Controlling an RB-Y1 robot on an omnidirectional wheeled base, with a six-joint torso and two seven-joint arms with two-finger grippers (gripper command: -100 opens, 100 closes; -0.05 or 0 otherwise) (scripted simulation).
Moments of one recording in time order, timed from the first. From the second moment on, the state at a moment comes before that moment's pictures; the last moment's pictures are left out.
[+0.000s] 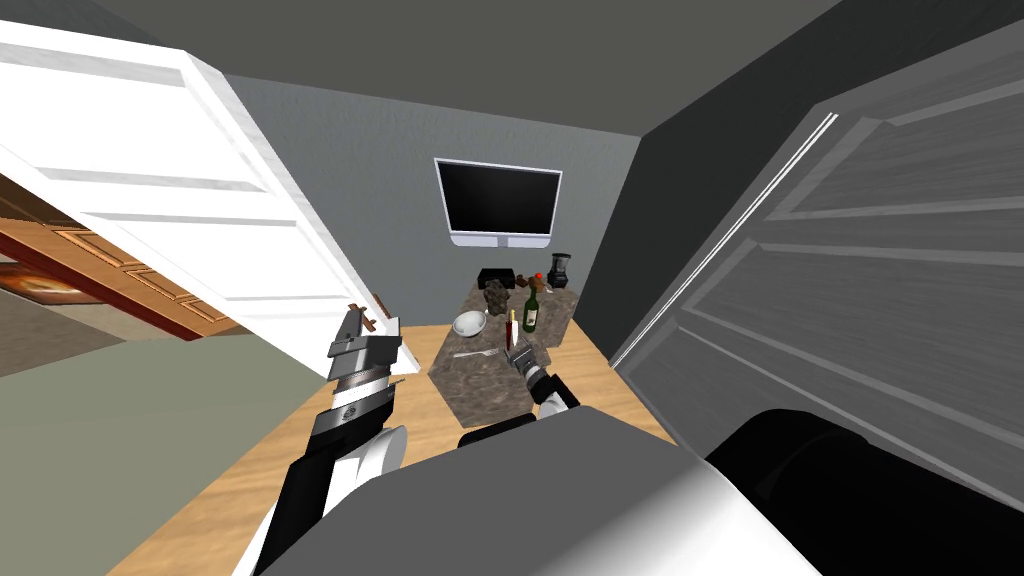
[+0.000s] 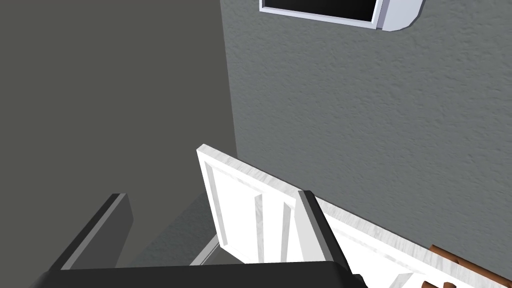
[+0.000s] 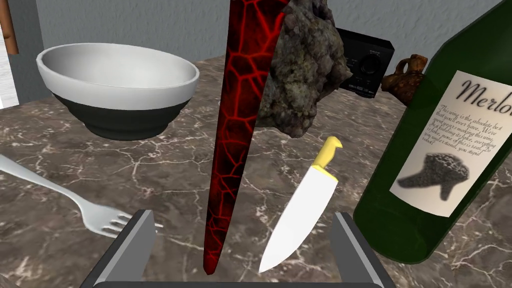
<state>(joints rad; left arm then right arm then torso) 0.52 -0.04 -0.03 -2.33 0.03 -0.37 0.06 0.43 -0.15 0.40 -1.89 -0.74 -0.02 -0.67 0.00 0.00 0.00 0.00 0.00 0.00</state>
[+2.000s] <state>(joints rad) 0.52 -0.04 -0.03 -2.33 0.03 -0.37 0.06 0.21 0.02 0.29 -1.73 -0.79 -0.04 -0.66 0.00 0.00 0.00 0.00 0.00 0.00</state>
